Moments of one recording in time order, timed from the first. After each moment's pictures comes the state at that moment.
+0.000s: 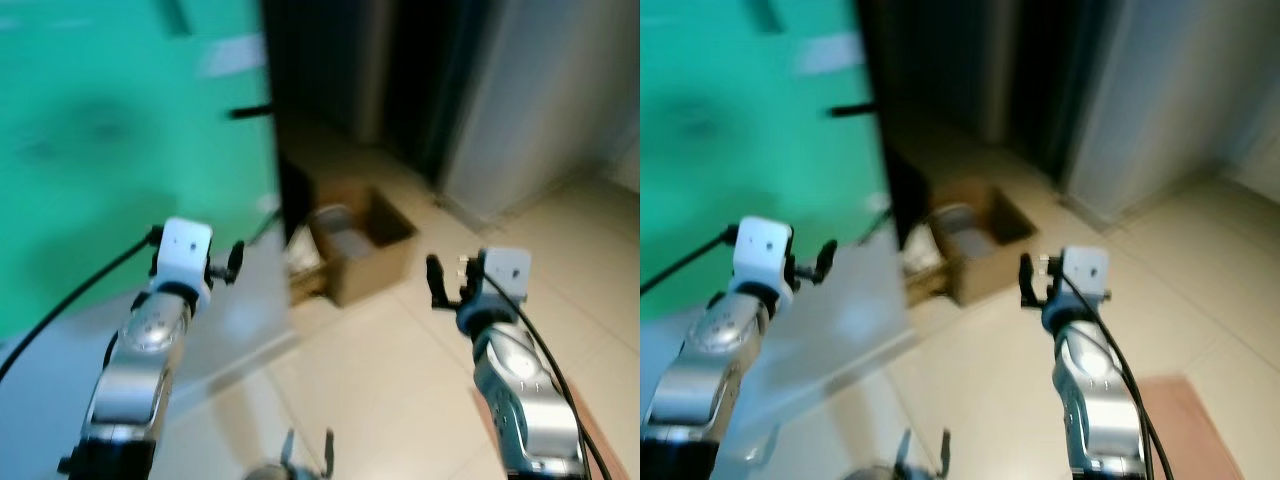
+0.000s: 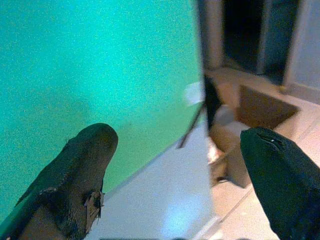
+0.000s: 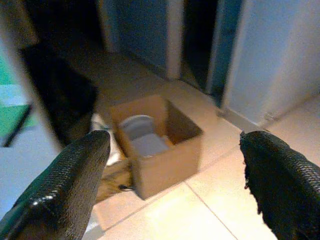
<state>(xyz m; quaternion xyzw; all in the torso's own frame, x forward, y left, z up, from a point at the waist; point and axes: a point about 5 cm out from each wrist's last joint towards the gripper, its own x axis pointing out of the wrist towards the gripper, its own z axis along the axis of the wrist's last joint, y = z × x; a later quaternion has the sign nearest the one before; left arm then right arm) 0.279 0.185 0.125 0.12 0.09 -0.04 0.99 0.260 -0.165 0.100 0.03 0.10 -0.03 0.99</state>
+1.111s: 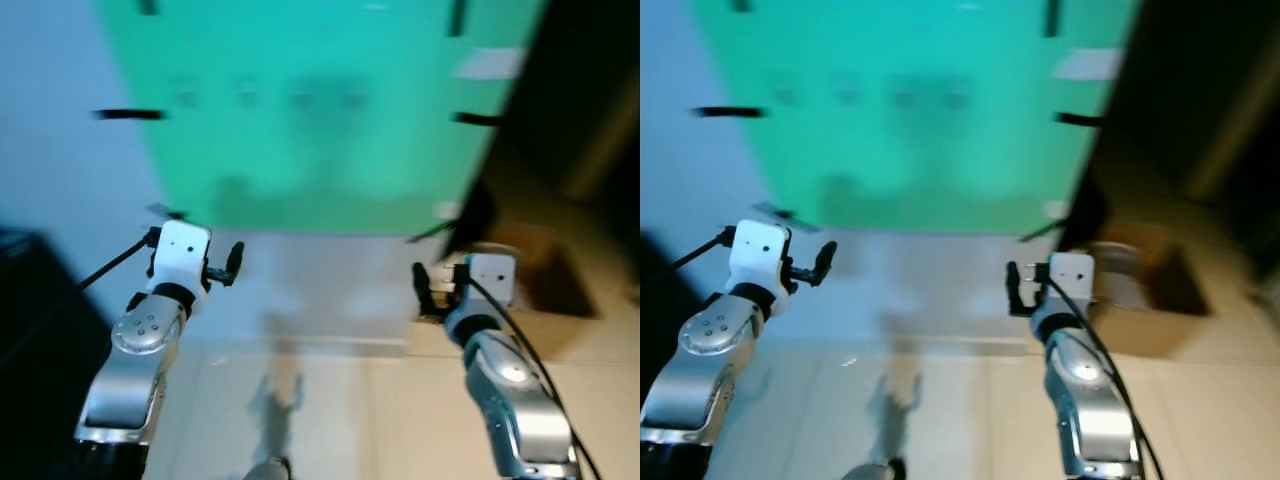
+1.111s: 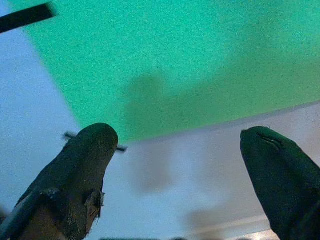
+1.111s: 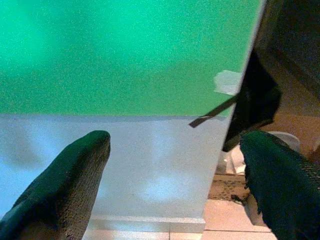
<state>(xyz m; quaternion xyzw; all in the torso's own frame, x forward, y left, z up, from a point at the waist) 0.278 0.186 0.124 0.12 0.08 -0.07 0.99 0.257 -0.160 0.093 0.03 0.12 -0.01 0.99</state>
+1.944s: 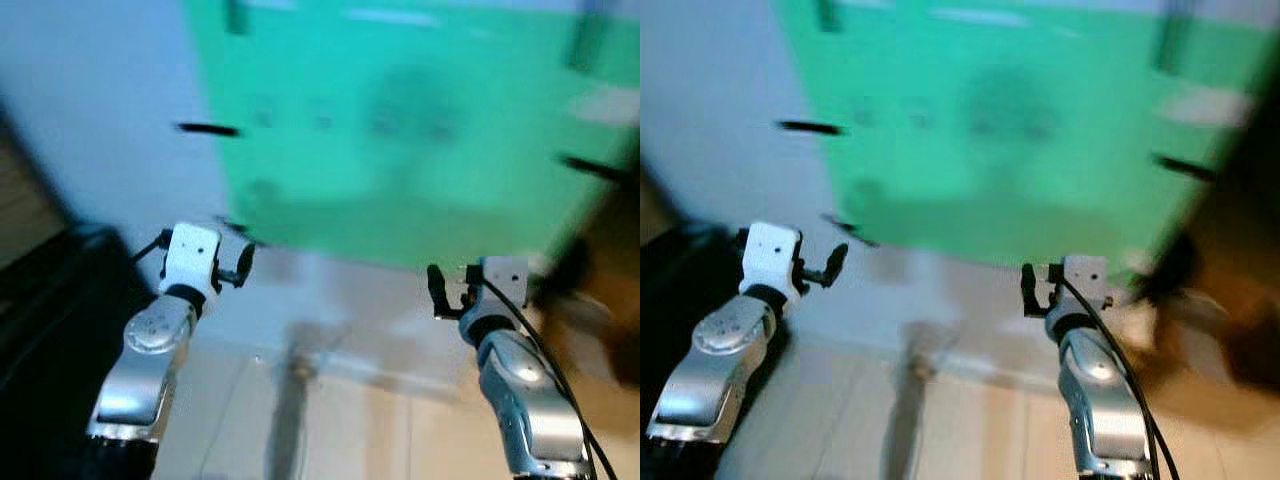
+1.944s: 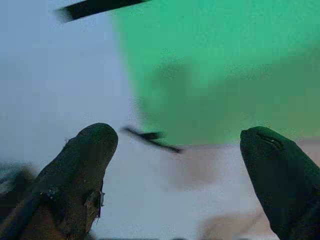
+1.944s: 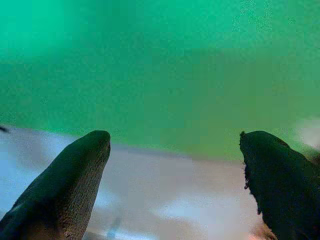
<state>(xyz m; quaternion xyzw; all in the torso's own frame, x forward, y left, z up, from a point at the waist) 0.282 0.179 0.122 0.11 0.08 -0.08 0.99 0.259 -0.168 0.093 0.02 0.12 -0.02 0.99</state>
